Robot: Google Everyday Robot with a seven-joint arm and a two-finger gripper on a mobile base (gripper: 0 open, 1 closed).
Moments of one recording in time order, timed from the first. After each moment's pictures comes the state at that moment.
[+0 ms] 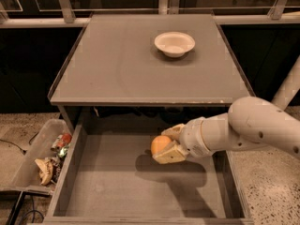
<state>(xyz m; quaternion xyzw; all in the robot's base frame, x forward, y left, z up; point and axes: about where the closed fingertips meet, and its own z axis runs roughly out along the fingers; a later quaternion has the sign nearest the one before) 0.465 -0.058 0.722 -0.50 0.77 0.23 0.33</state>
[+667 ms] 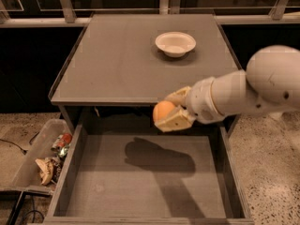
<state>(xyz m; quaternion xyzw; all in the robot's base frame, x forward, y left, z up) 0.489 -0.064 0.836 -0.52 0.74 0.19 0.37</state>
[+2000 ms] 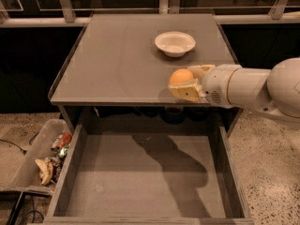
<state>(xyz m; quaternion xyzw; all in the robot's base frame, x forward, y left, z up) 0.559 -0.110 0.890 -0.35 0.76 0.14 0.53</state>
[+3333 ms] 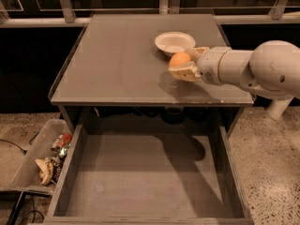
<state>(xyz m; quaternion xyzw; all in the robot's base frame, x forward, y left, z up) 0.642 -0.120 0.890 -0.39 0.73 0.09 0.55</state>
